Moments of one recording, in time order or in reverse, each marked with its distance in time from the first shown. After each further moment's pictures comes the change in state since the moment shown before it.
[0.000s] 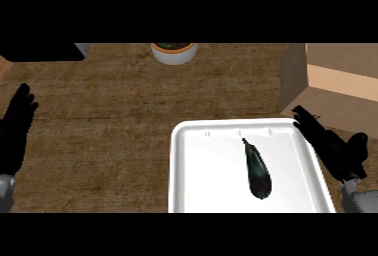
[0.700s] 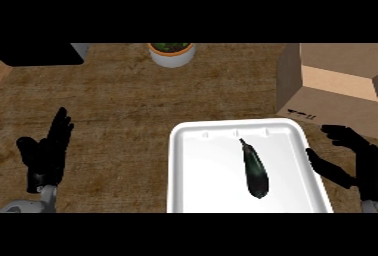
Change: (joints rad) left arm 0.040 -0.205 -0.042 0.150 0.019 0.008 -0.105; right arm 0.153 -0.104 0.037 -0.263 0.554 -0.559 0.328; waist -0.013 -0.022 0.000
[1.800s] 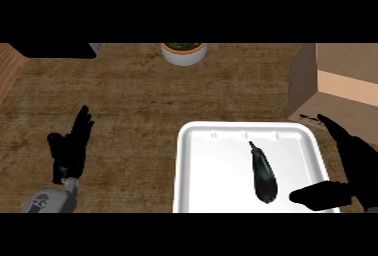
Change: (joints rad) left arm -0.078 -0.097 -0.011 0.154 -0.036 -0.055 -0.086; right arm -0.195 -0.097 0.158 -0.433 0.066 0.474 0.834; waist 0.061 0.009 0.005
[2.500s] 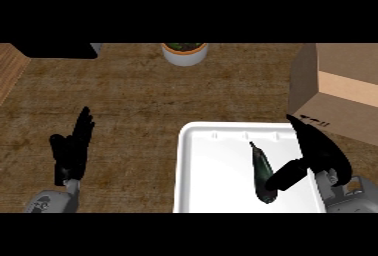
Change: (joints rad) left arm 0.016 -0.013 -0.003 -0.029 -0.021 0.013 0.017; right arm -0.147 0.145 0.080 0.284 -0.057 0.083 0.040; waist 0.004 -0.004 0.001
